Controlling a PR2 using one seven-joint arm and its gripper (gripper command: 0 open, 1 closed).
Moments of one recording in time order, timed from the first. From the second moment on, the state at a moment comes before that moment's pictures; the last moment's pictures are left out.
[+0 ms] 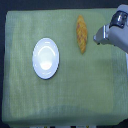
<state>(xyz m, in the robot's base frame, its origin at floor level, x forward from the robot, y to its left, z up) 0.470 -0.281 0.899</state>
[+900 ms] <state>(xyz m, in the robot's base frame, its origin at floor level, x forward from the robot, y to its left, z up) 0.503 -0.264 0.886</state>
